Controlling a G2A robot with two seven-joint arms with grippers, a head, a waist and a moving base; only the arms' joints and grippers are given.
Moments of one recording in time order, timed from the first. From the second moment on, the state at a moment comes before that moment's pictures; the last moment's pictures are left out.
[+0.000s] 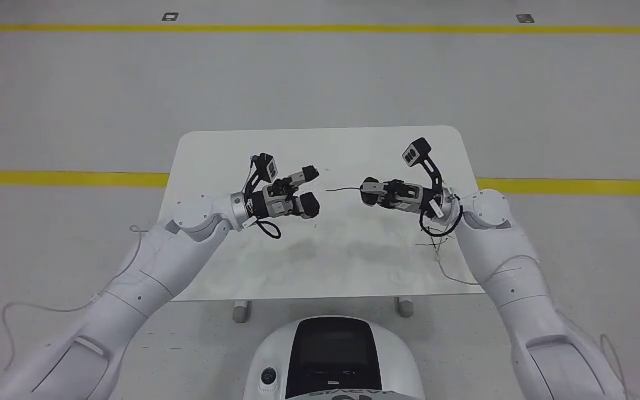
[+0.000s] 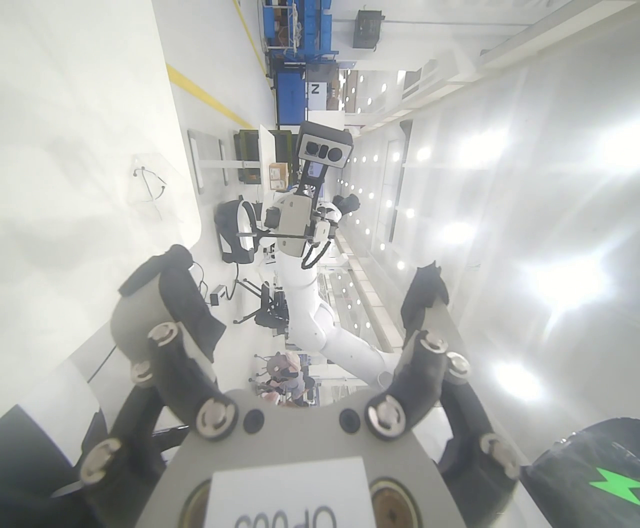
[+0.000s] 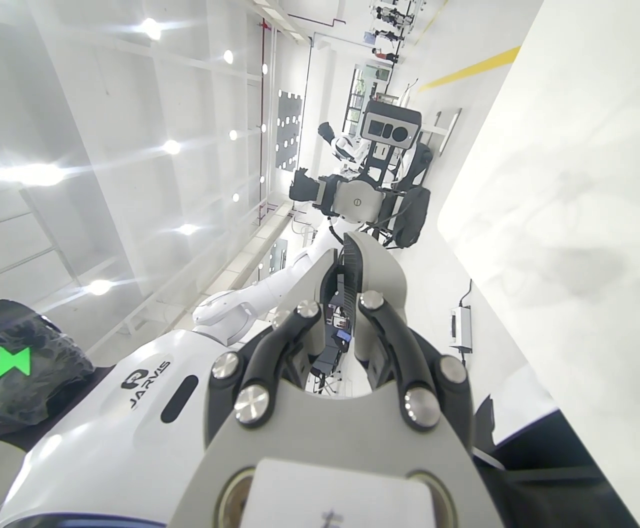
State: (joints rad) left arm 0.93 -1.00 -0.77 -1.28 -0.82 -0.19 -0.83; right arm -1.03 -1.25 1.25 -1.07 0.49 -0.34 1.28
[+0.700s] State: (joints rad) left arm 0.86 -1.07 -0.67 -1.25 -0.82 -0.14 -0.96; right arm -1.06 -1.25 1.21 -1.11 0.62 -0.34 1.39
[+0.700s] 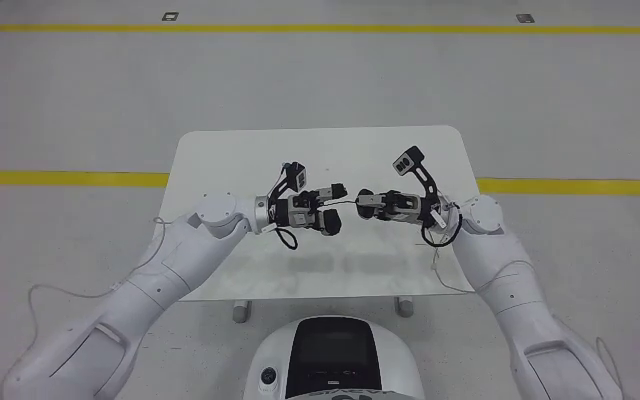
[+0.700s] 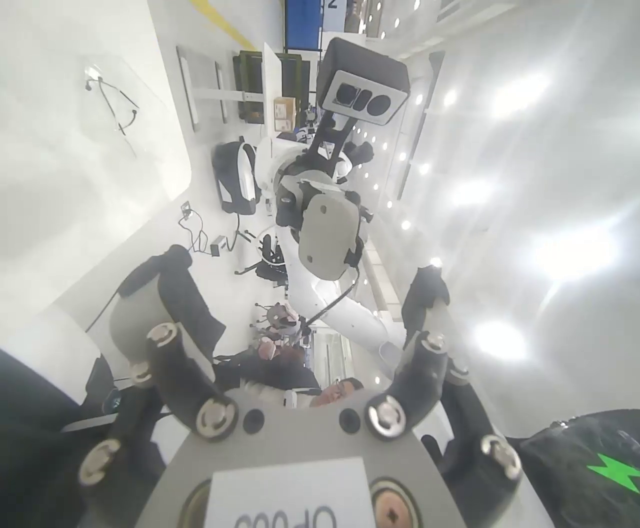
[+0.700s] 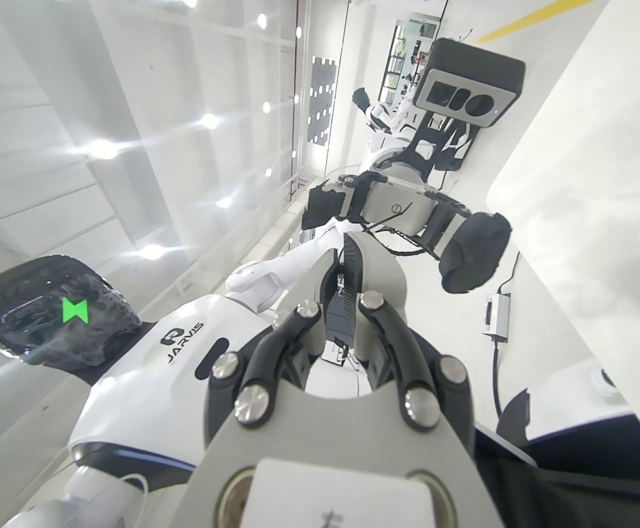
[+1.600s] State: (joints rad) left arm 0.91 -1.07 -0.70 -1.31 -0.77 -0.19 -0.87; right arm -1.09 -1.25 1.20 -1.16 0.66 -0.30 1.31
